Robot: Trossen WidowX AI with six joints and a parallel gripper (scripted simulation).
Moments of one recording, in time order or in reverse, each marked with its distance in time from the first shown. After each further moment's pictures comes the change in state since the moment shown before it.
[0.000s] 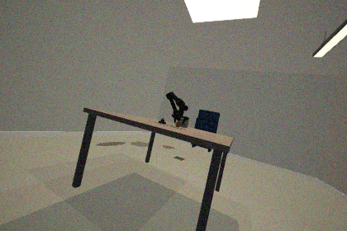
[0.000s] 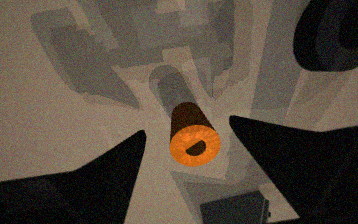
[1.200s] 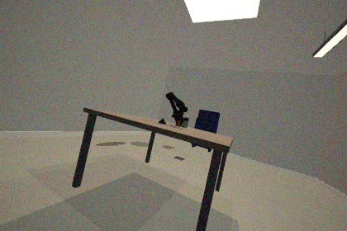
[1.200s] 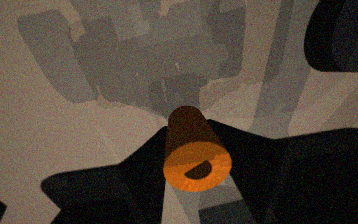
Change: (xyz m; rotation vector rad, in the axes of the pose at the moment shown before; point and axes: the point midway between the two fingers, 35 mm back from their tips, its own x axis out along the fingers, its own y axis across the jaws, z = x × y) arm 0.012 -0.002 -0.001 -0.013 0.011 -0.014
